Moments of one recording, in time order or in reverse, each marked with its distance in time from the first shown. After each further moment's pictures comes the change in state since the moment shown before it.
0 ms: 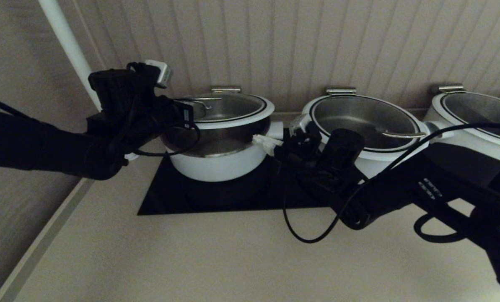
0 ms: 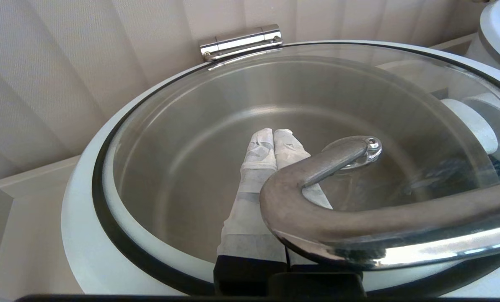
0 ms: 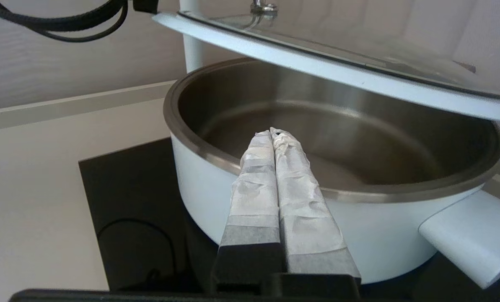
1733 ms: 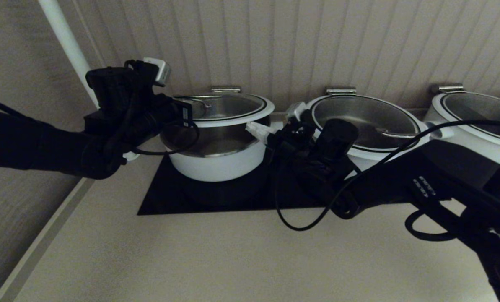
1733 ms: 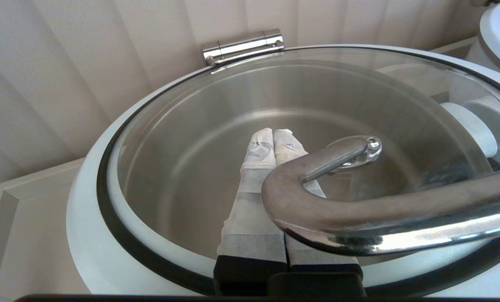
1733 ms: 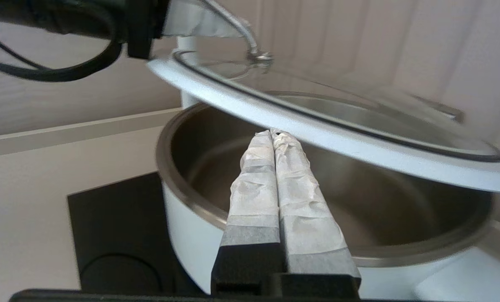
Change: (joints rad) left arm 0.000 -0.011 -0.001 0.002 0.001 0.000; right arm 0.020 0.028 -0.140 0.040 -0.016 0.002
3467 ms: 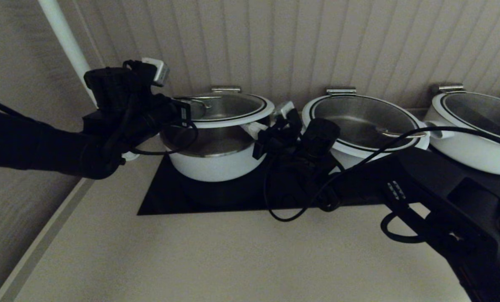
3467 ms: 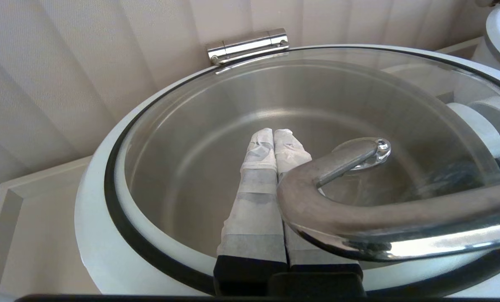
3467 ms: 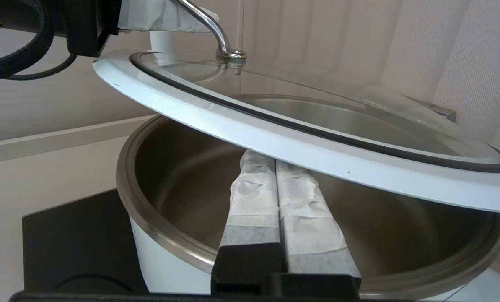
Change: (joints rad) left arm 0.010 0.002 0.003 -0.003 -0.001 0.000; right arm 0.013 0.115 -0.223 0.083 -0.063 -0.003
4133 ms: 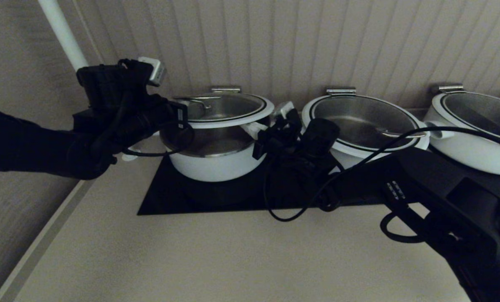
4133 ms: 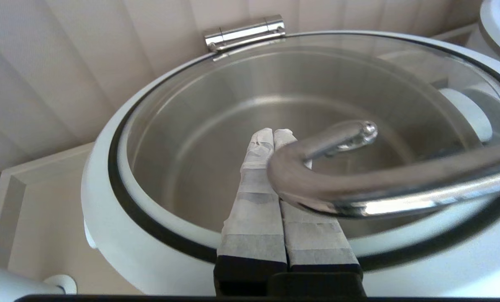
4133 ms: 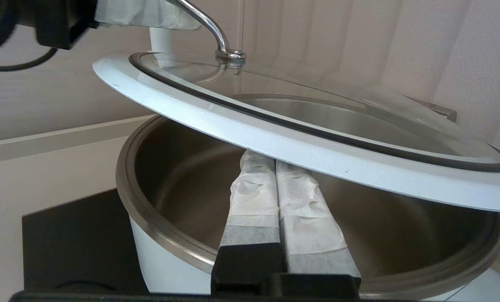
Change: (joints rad) left arm 0.001 -0.050 0.026 0.071 -0.002 0.005; right arm -0.001 0.000 -0.004 0.000 0.000 0.000
